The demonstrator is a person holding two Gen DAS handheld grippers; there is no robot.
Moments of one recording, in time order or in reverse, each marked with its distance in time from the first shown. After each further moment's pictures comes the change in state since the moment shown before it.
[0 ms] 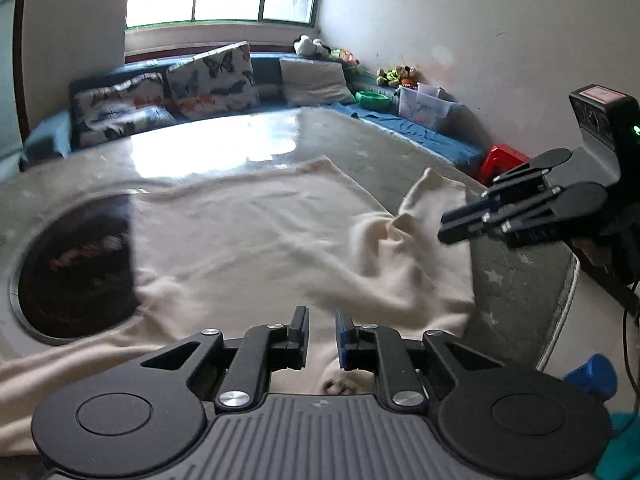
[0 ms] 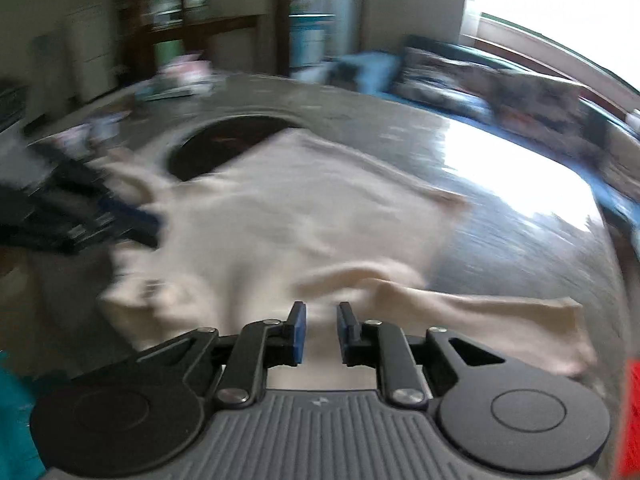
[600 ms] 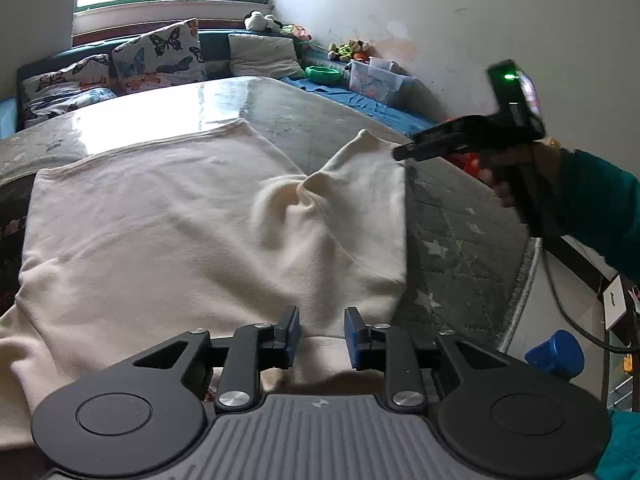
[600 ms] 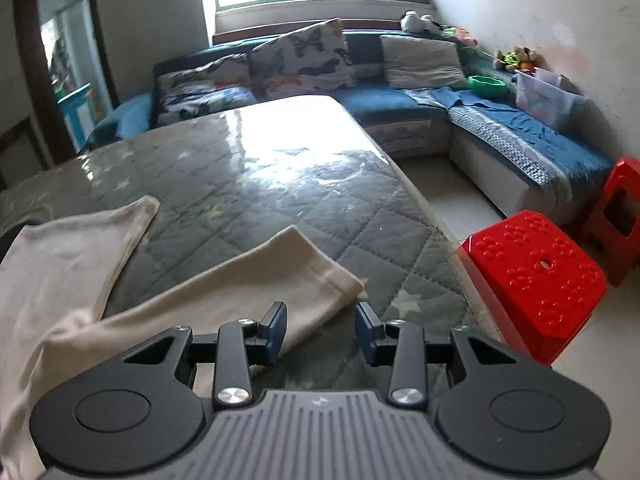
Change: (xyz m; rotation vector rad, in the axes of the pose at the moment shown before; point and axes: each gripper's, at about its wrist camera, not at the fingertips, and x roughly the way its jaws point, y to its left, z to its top) left arm 0.034 -0.043 -0.013 0.045 0.064 -0.132; right arm 0.022 -0.161 -0.052 0.552 -0.071 -0.397
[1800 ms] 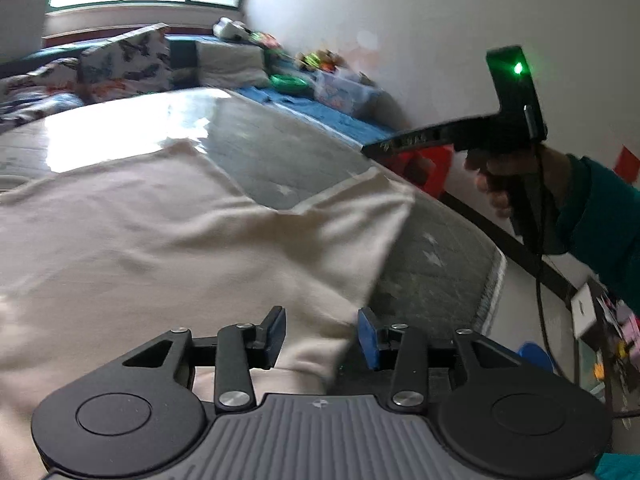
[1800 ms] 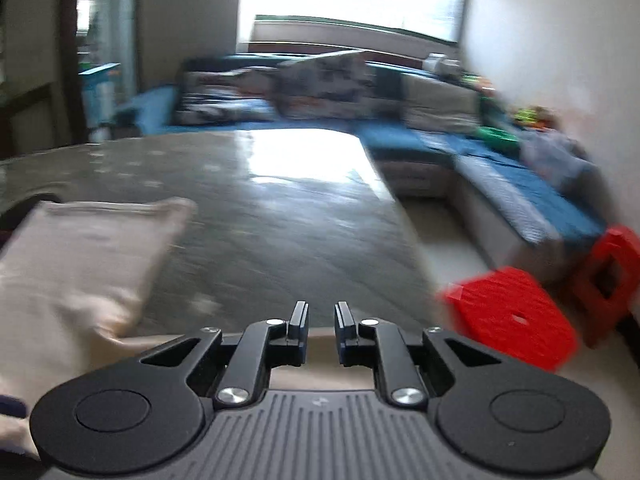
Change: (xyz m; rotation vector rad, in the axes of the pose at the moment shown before) left arm 0.004 -0.015 0.022 -0.027 -0.057 -0.073; right arm -0.047 0.048 0.013 -0.227 -0.053 0.039
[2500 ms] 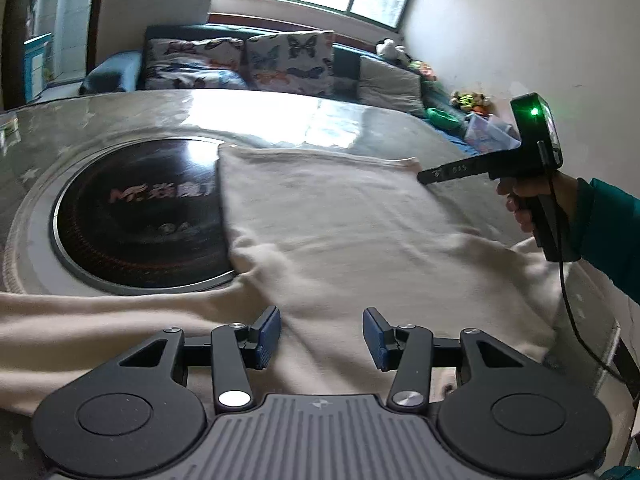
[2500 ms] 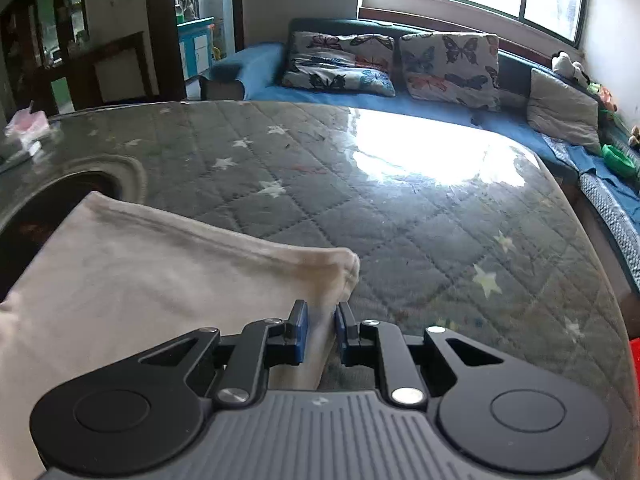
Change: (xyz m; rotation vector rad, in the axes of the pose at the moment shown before) left arm -0.067 0.117 -0.030 -0.281 -0.041 0.330; right arm 0.145 0.105 0.073 -0.137 0.095 0.204
